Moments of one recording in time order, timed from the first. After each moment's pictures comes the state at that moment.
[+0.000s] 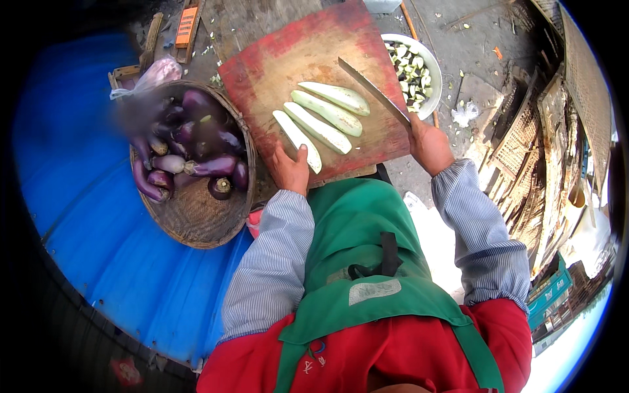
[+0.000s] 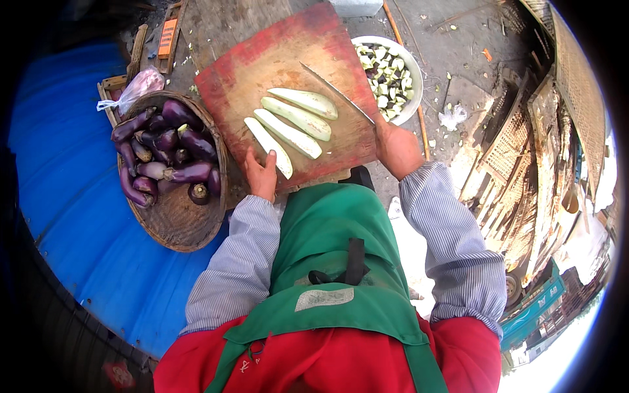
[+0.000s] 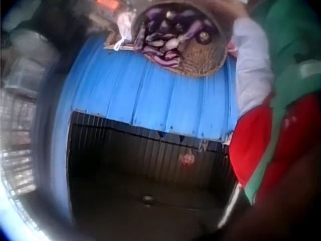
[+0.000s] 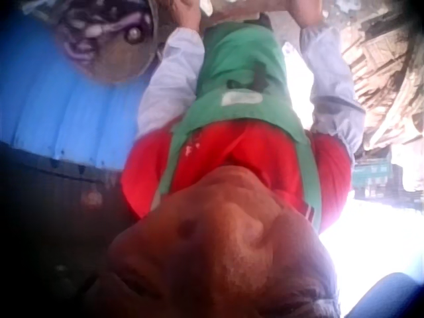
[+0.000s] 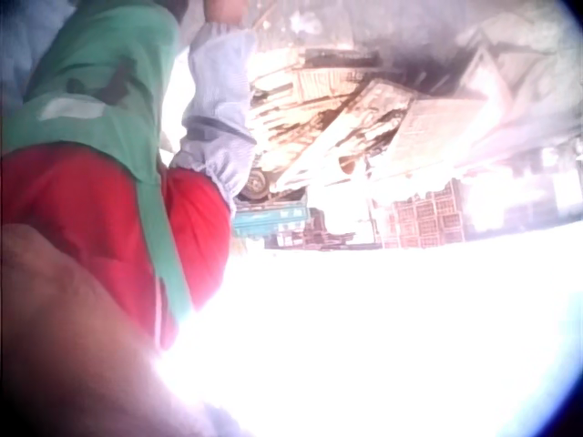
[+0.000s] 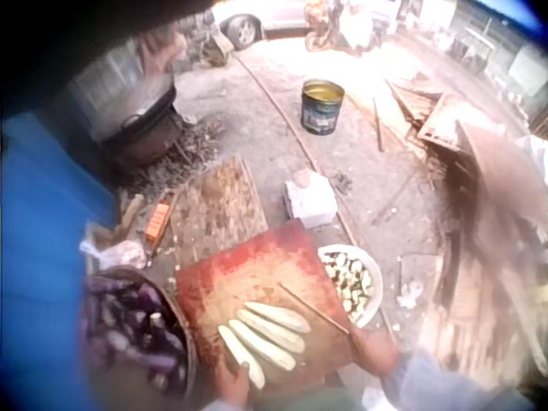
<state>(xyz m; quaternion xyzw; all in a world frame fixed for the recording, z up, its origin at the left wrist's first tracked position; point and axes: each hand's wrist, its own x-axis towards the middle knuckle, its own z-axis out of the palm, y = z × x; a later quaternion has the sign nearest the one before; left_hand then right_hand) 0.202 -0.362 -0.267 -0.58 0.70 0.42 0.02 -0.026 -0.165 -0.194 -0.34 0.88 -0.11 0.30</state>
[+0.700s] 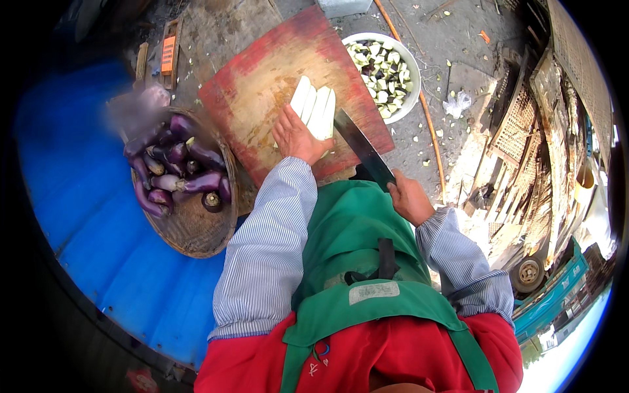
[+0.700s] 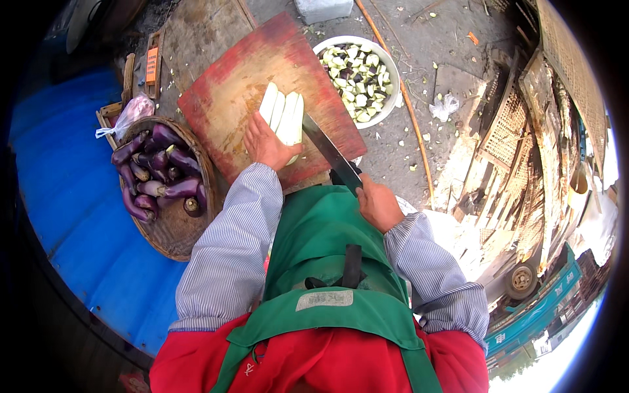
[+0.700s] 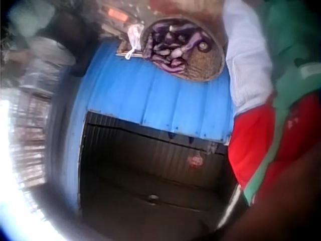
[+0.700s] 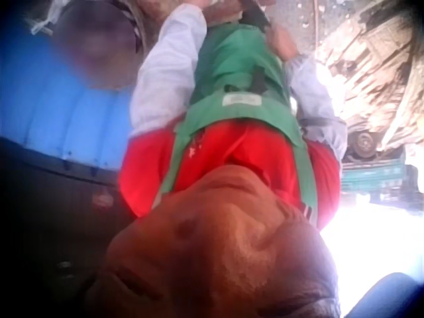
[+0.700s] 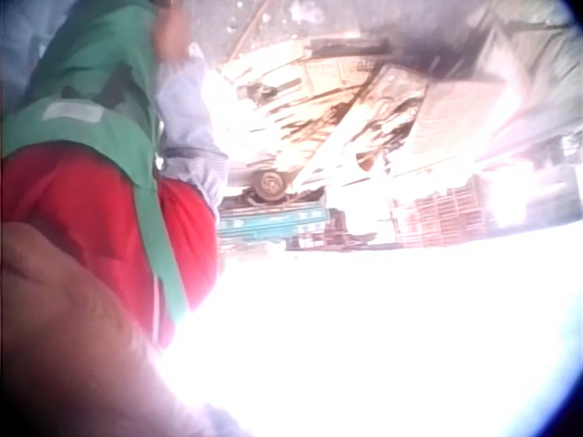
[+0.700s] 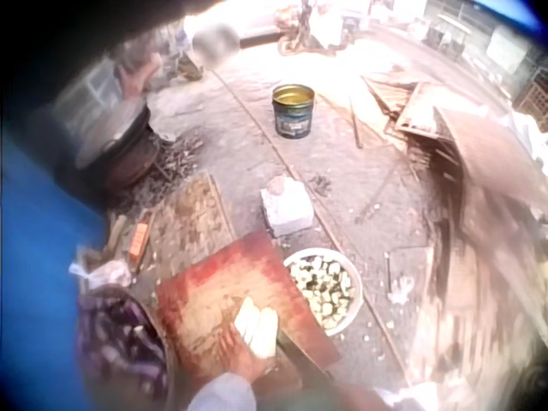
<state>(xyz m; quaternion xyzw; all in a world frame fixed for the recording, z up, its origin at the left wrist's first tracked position) 0.083 -0.336 -0.241 -0.37 0.87 0.23 0.23 0.050 -0.072 -0.183 -0.20 0.84 -0.28 0.43</state>
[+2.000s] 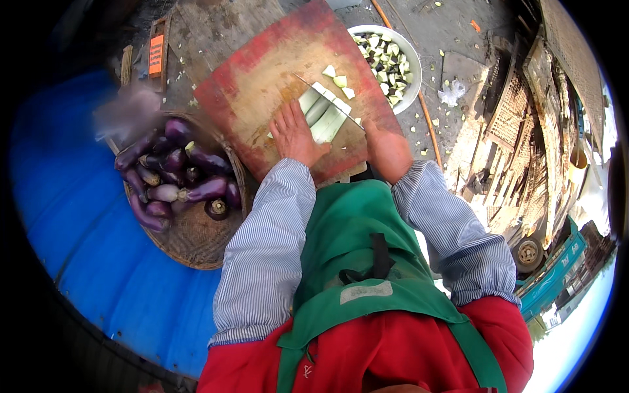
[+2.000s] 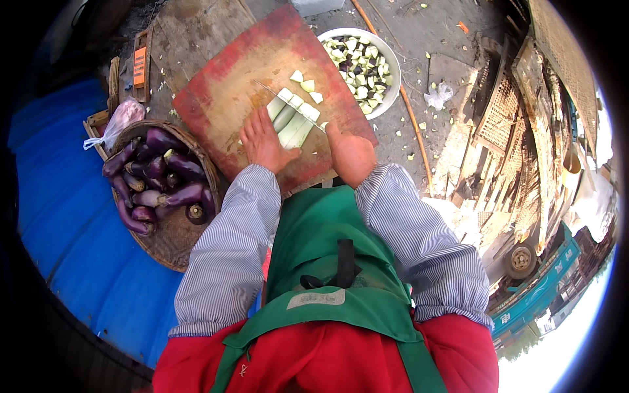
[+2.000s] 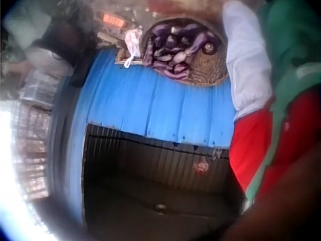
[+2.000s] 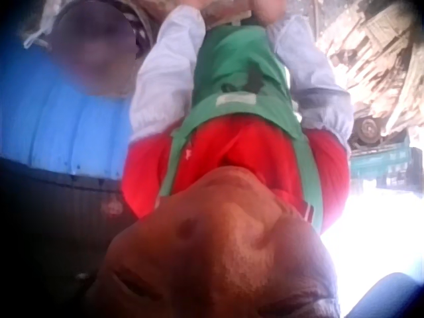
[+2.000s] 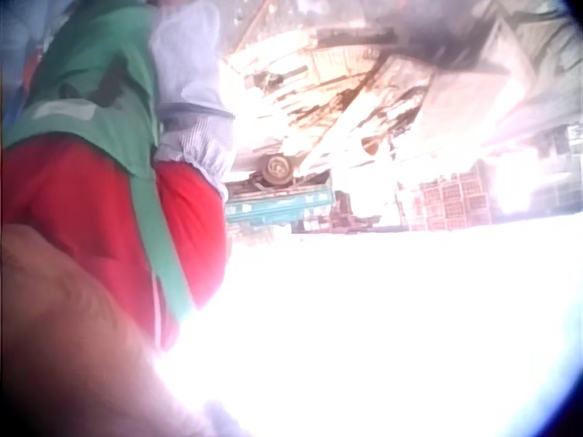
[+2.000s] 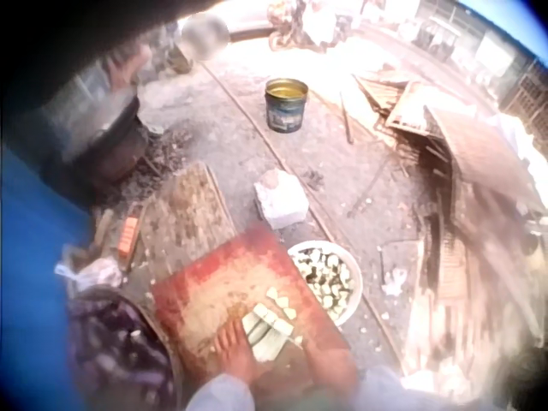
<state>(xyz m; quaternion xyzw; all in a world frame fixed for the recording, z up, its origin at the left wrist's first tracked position) 0.111 -0.370 -0.258 -0.24 0.93 0.19 0.19 0.028 -0.190 -0.216 -0.30 0.90 -0.13 0.30</state>
